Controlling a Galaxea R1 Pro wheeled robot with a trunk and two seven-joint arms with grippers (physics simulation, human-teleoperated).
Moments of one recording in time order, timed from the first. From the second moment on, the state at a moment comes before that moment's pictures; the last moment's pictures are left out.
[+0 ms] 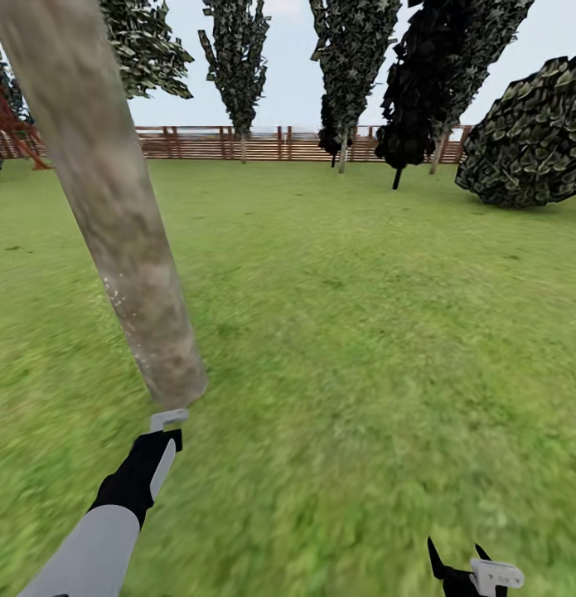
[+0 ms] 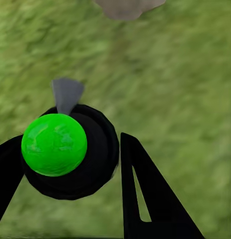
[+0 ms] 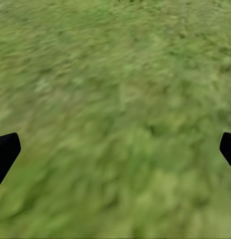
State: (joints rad) left arm -0.67 -0.03 0.22 -0.71 -0.04 0.50 0.32; right arm -0.37 -0.18 0.11 -0.03 -0.43 -0.93 0.23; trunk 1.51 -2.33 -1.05
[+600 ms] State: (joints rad) left arm -0.67 -0.03 0.22 -0.71 -0.04 0.50 0.32; right arm -0.37 -0.19 0.11 -0.03 -0.43 -0.93 0.23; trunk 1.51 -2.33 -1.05
